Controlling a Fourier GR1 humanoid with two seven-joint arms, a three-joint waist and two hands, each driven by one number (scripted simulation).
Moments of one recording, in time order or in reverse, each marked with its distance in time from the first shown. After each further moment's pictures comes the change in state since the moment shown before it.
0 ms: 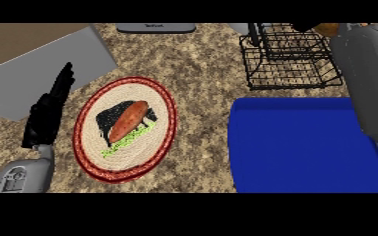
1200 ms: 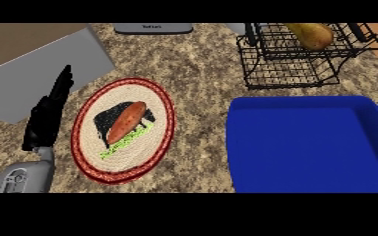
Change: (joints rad) left arm 0.013 -0.014 0.014 0.001 -0.018 -0.001 -0.005; right arm 0.041 -0.015 -0.309 -0.038 -0.267 -0.113 0.016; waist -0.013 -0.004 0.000
